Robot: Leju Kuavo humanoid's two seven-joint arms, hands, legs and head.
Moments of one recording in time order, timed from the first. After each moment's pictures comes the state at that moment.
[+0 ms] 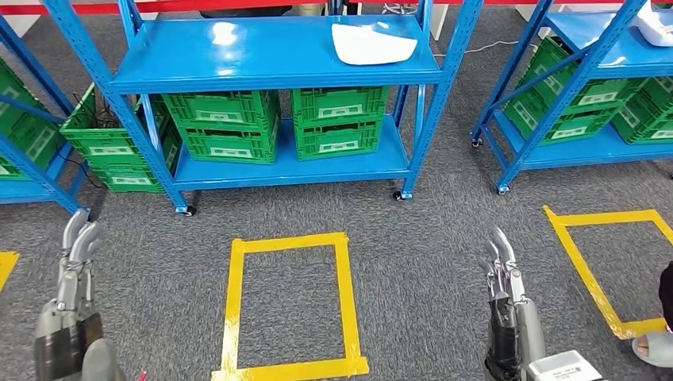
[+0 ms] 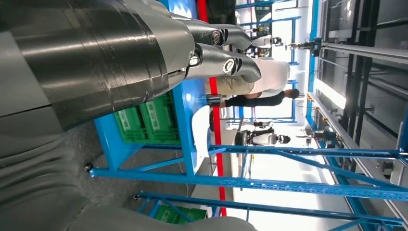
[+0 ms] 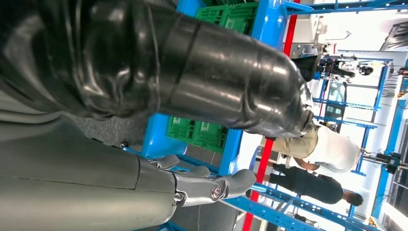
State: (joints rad) left arm 0.13 0.27 -0.77 -2.34 -0.33 0.66 -0.11; right arm 0.16 -0.30 0.69 -2.41 0.41 -0.69 0.07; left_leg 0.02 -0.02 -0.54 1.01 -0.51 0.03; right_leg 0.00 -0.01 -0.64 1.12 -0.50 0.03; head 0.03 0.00
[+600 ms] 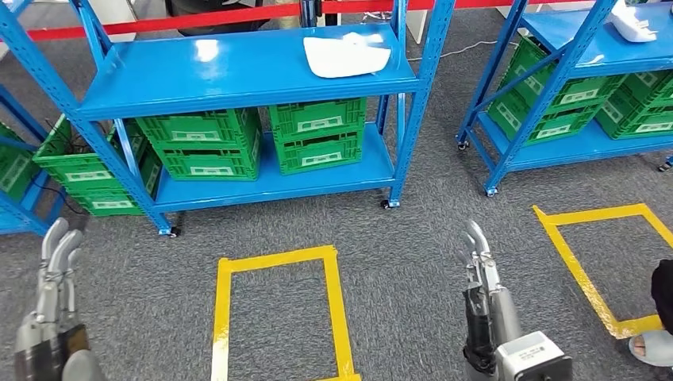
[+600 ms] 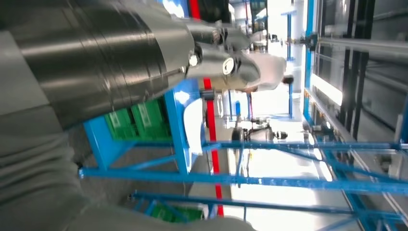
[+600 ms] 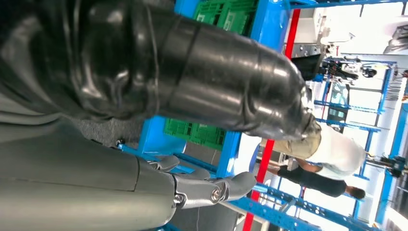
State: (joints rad) left arm 0.12 0.27 -0.78 -2.34 -0.33 0.66 -0.11; right arm 0.12 -0.31 0.73 -2.40 0.43 -0.69 0.12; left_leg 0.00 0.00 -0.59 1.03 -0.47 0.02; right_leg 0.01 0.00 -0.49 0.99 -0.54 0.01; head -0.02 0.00
